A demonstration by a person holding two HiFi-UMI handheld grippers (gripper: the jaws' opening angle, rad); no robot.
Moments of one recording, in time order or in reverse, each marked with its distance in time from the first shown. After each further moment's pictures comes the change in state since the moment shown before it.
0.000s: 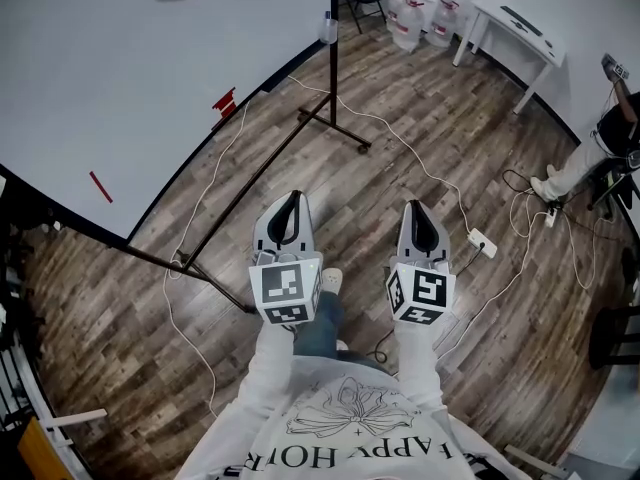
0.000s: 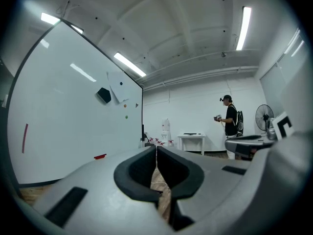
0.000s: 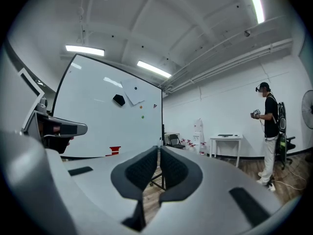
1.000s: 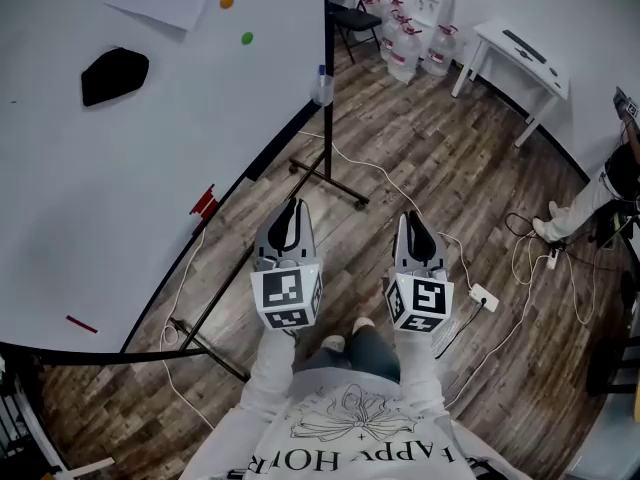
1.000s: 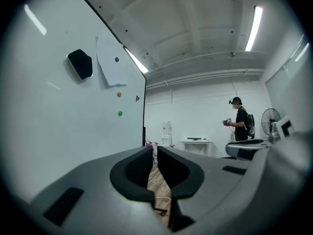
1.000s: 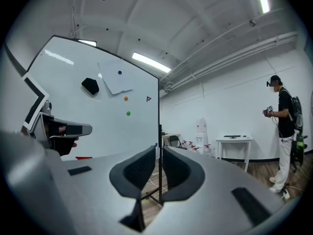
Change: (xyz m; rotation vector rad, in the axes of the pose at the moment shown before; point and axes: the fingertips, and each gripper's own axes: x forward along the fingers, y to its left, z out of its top) left arm 0.323 0.088 0.040 -0.037 -0.030 -0.034; right arm 0.320 -0.044 0.031 0.007 -0.005 0.000
